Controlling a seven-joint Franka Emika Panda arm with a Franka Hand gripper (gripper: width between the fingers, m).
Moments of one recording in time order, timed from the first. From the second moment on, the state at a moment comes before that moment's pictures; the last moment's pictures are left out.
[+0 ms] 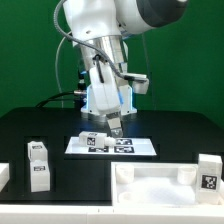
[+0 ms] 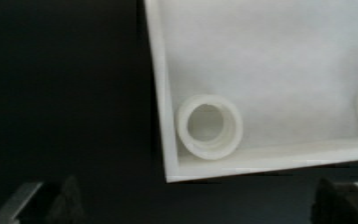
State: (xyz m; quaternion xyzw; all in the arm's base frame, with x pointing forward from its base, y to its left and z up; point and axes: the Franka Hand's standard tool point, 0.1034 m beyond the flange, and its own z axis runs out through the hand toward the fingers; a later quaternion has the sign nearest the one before) arm 0.497 -0.010 0.085 -0.69 0.70 0.04 0.15
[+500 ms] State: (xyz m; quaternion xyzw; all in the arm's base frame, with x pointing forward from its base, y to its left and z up) arm 0.492 -0.012 0.084 -0.69 0.70 0.04 0.15
